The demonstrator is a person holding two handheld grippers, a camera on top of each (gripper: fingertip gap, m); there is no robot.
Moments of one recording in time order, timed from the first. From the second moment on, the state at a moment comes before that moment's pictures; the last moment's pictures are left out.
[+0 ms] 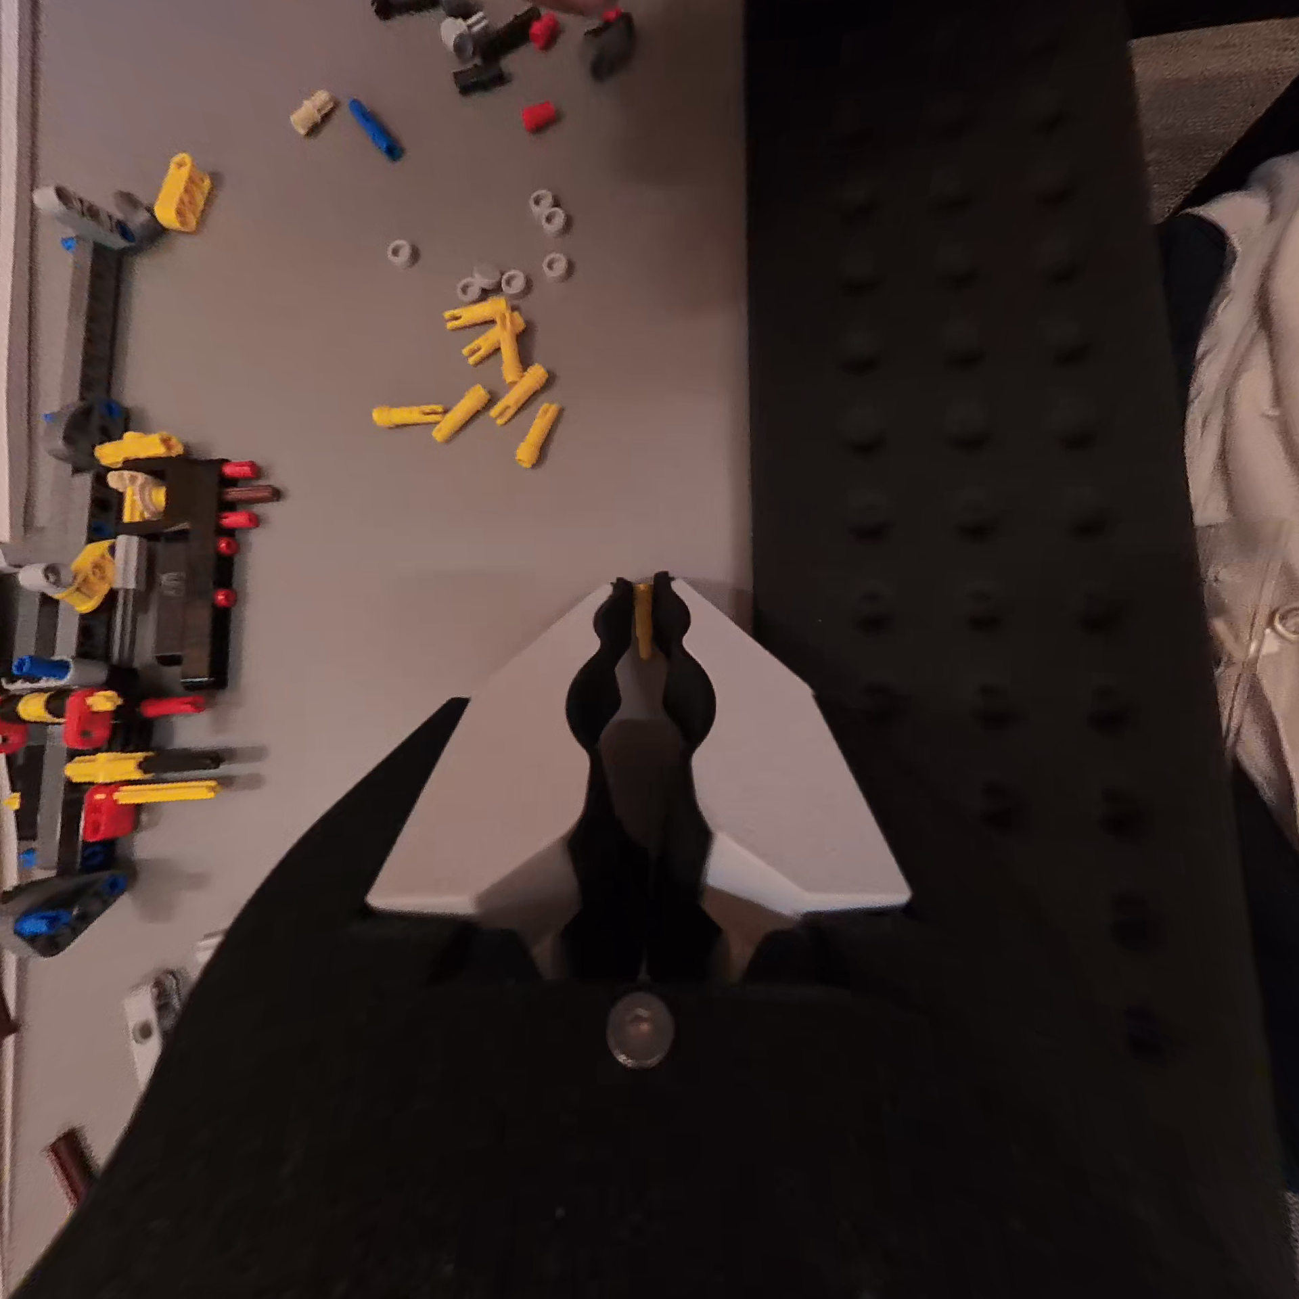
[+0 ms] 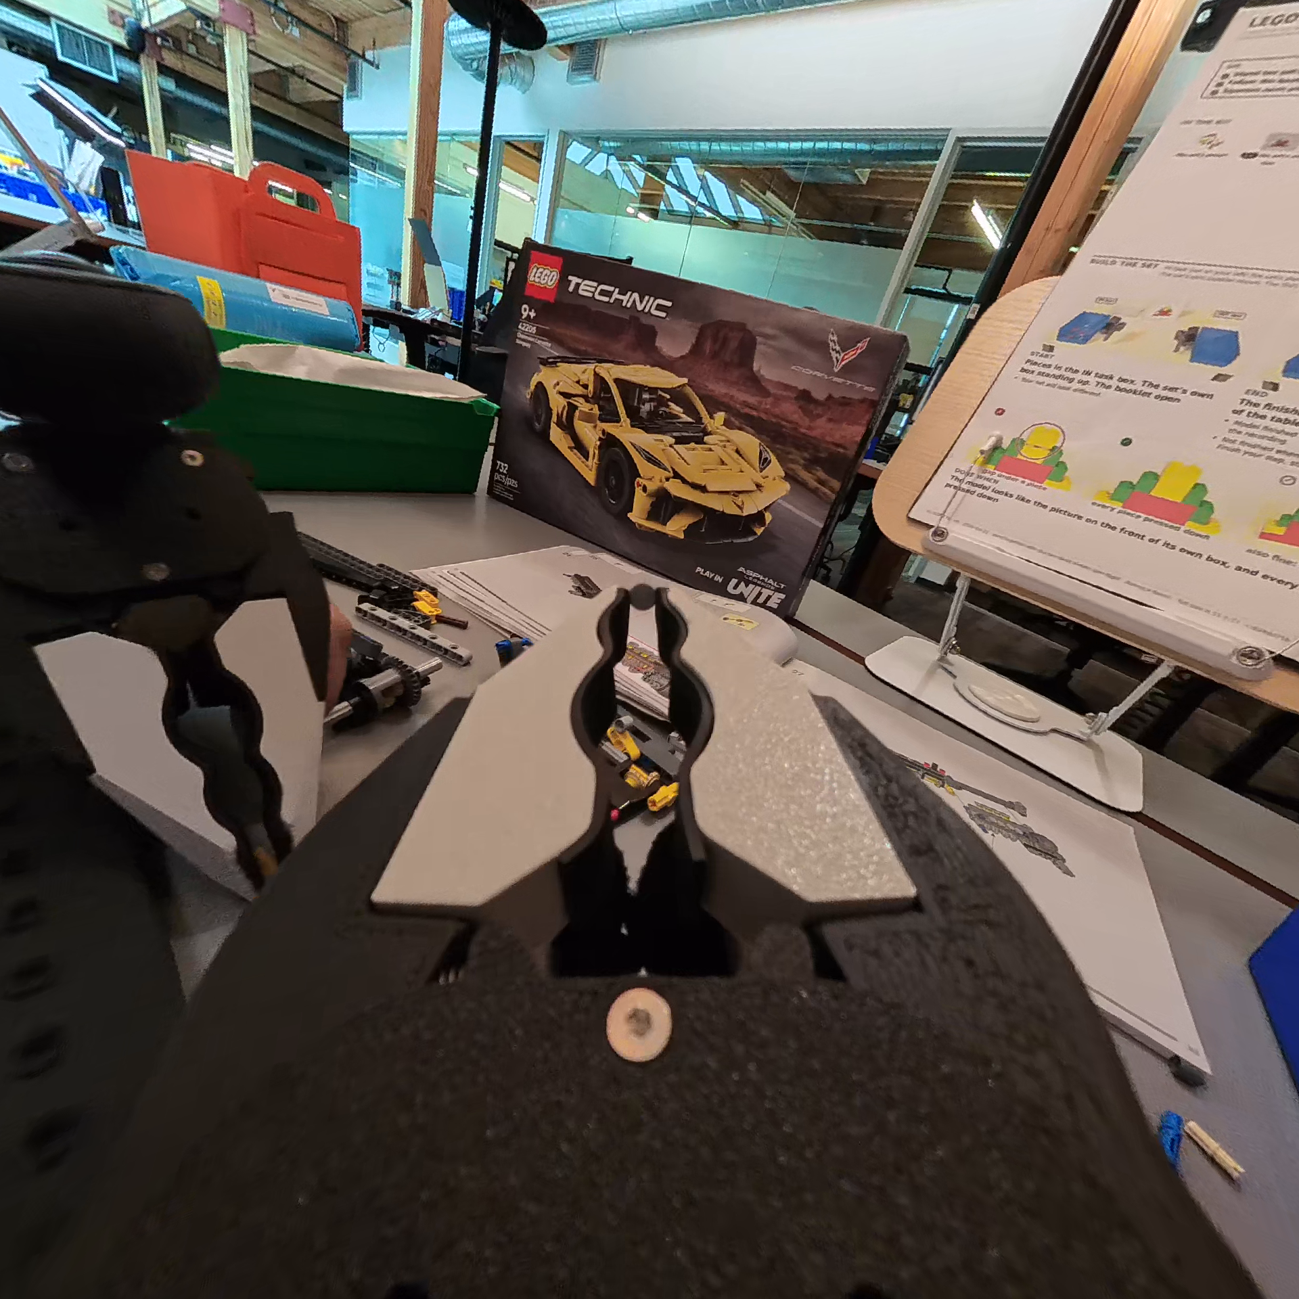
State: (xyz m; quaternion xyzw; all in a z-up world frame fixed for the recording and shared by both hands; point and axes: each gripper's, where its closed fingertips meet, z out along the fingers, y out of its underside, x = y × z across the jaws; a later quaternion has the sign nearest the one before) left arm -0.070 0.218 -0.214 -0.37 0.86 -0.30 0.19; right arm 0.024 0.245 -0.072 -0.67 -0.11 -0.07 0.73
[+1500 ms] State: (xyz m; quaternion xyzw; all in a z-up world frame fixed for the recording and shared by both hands) left arm -0.046 0.269 -0.215 -0.49 0.80 -0.23 0.26; right arm 0.024 0.246 -0.075 -0.68 -0.10 -0.04 0.73
